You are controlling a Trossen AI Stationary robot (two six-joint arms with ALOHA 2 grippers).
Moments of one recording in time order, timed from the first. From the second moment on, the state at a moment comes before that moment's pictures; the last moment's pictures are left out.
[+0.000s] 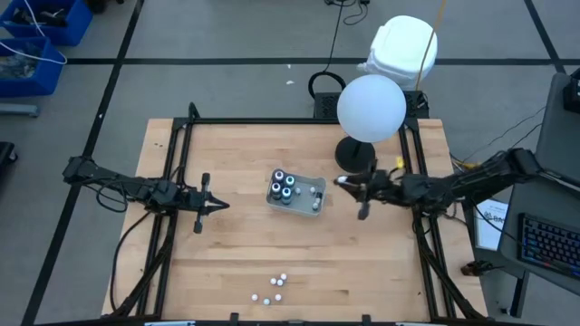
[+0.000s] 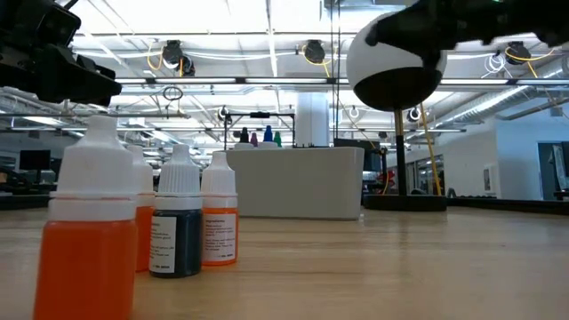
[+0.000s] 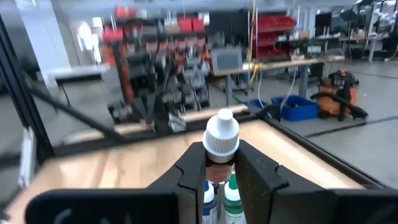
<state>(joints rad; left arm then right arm) -0.29 0.29 0.09 0.01 -0.21 0.13 0.21 0.93 0.37 0.59 0.46 0.09</state>
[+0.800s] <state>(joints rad) -0.29 0.29 0.09 0.01 -0.21 0.13 0.06 1.63 0.91 0.10 0.39 0.32</state>
